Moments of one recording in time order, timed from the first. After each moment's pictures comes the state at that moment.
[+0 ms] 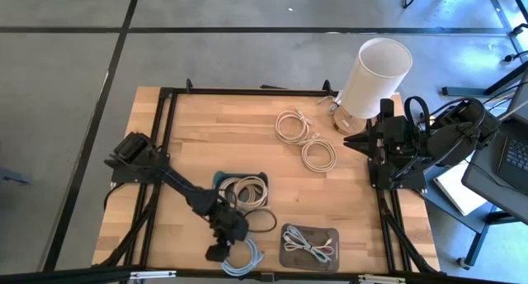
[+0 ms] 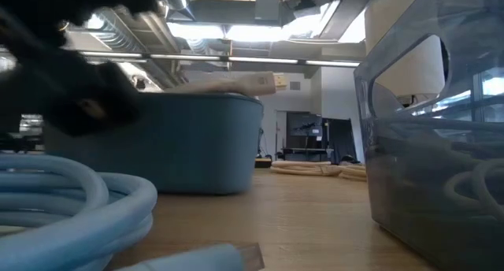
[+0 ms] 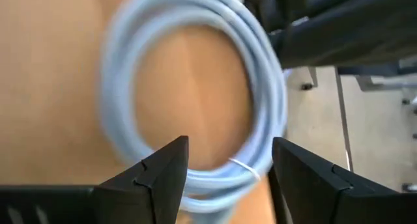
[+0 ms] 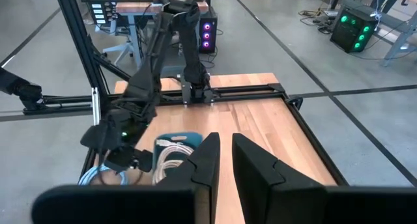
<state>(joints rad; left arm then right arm) -0.55 1.85 1.10 -0.25 0.38 -0.50 0.69 1.33 2.04 -1.23 0.77 0.36</state>
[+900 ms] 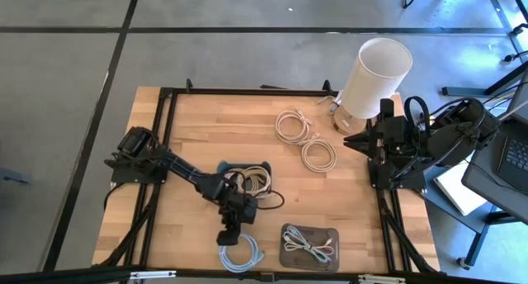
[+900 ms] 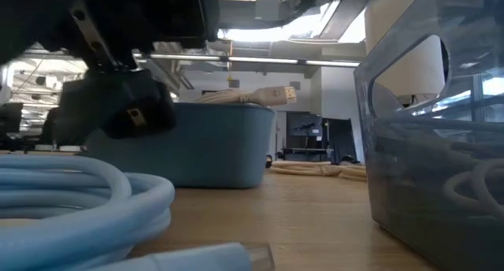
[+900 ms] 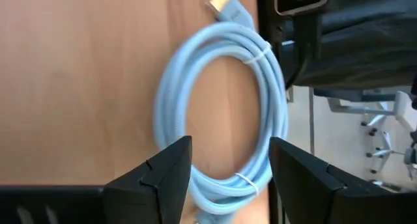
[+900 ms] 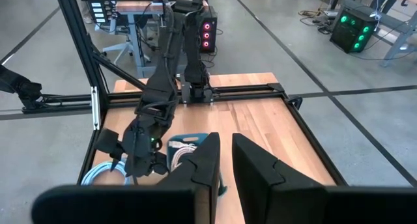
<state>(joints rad) -0.39 1.84 1.10 -0.27 0.51 -0.52 0.69 1.33 2.04 -1.23 0.77 0.36</state>
